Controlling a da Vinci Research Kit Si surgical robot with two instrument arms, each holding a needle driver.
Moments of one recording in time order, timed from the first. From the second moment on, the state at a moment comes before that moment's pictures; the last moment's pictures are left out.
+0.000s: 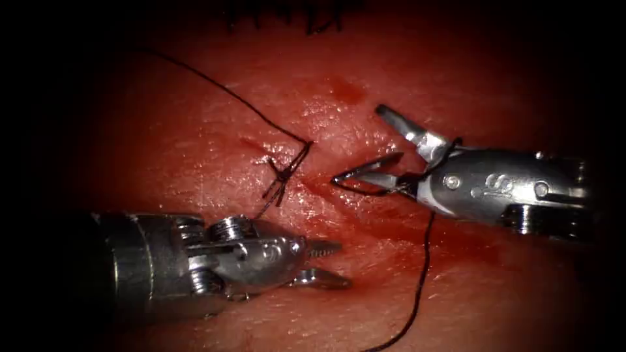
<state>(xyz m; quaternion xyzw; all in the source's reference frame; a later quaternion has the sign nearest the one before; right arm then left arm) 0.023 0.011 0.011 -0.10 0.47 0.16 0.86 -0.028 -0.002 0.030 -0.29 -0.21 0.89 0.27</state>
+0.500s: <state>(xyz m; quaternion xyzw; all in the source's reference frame) 0.022 0.009 0.009 -0.20 0.43 0.20 0.86 -0.027 -0.002 0.030 -0.29 -0.21 0.89 0.27</state>
